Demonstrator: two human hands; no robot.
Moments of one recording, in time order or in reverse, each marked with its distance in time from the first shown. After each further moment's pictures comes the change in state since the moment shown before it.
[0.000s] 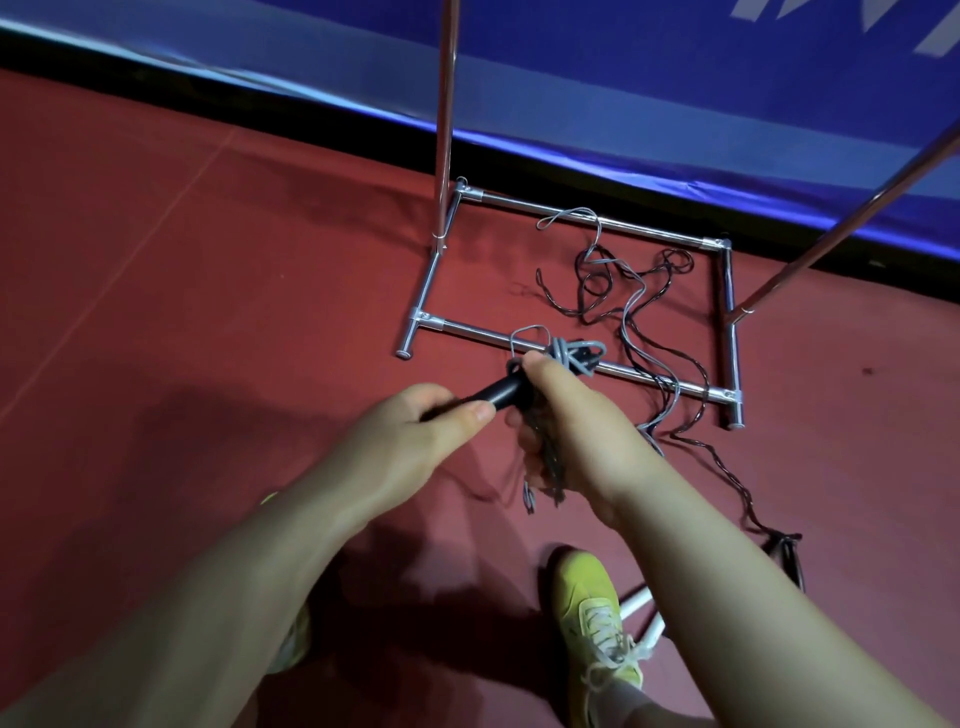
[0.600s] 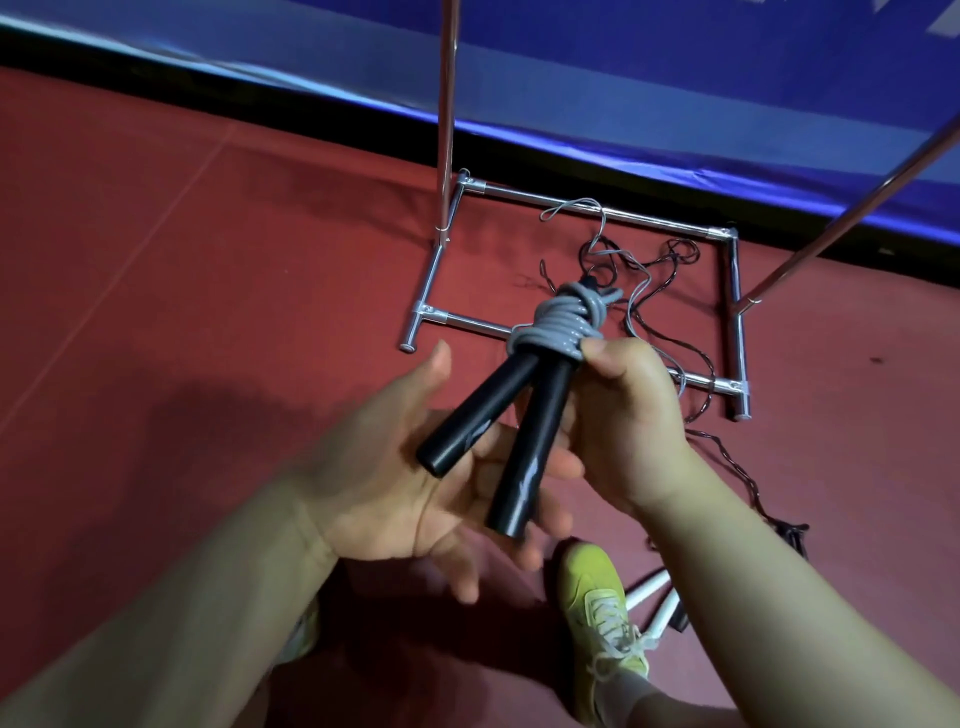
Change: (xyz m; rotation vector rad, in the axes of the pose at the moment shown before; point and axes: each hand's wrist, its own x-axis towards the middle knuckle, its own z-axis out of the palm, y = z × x) left_hand -0.009 -0.001 -0.017 -1.025 -1.276 -0.202; right_hand -0.010 -0.009 -0.002 0.448 -0.412 -0.390
